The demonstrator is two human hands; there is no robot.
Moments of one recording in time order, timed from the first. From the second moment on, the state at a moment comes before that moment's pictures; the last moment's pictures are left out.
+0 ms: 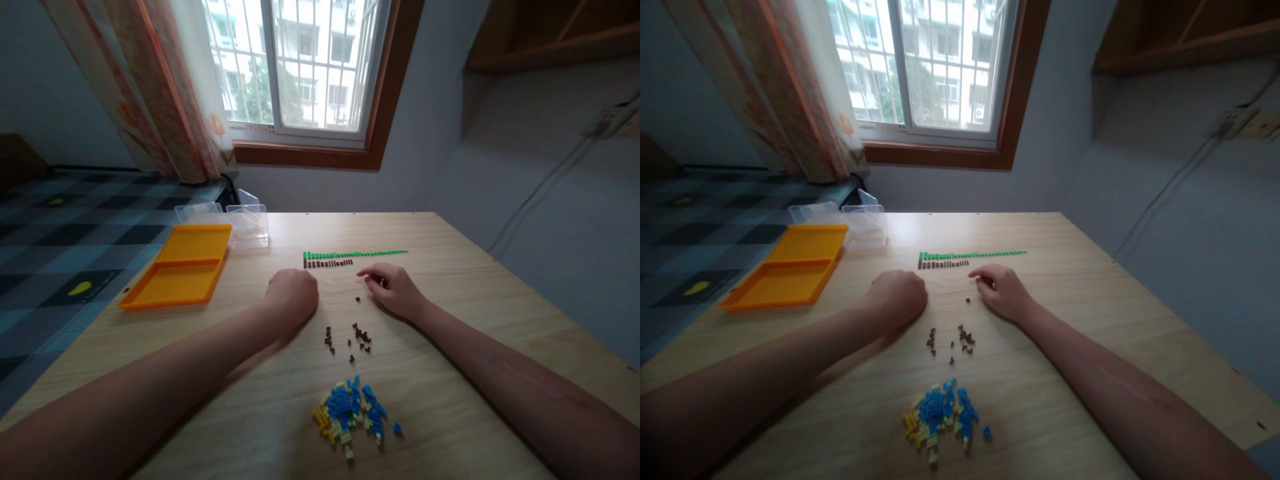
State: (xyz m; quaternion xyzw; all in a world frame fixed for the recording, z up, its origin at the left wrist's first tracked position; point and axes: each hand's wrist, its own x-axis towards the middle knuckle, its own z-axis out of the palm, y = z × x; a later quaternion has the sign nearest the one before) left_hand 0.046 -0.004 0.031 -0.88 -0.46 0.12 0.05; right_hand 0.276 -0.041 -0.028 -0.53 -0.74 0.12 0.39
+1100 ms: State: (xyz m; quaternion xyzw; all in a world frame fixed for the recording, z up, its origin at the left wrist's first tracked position) left_hand 0.045 0.013 -0.009 -0.98 -0.13 -0.12 -0.02; right_hand 0.274 -0.007 -0.029 -0.56 -0.79 -0.02 0.24
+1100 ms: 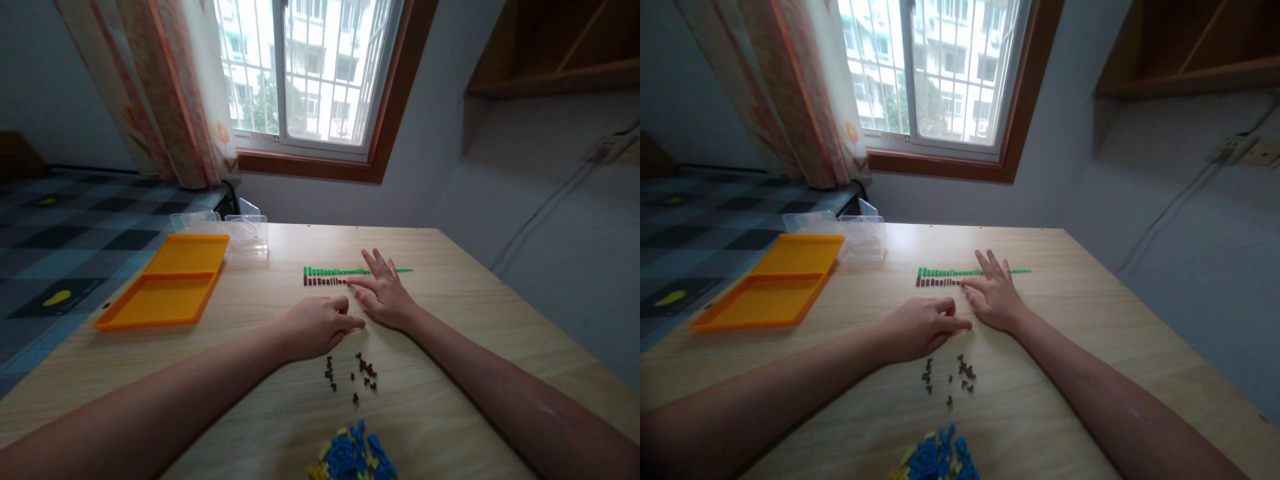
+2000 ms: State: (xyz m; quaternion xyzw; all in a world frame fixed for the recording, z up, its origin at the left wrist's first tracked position) left_hand 0.041 0.014 -0.010 -0.98 -0.15 -0.13 -0.03; right_hand 0.288 -0.015 -0.030 -0.57 -0.76 -0.03 0.31
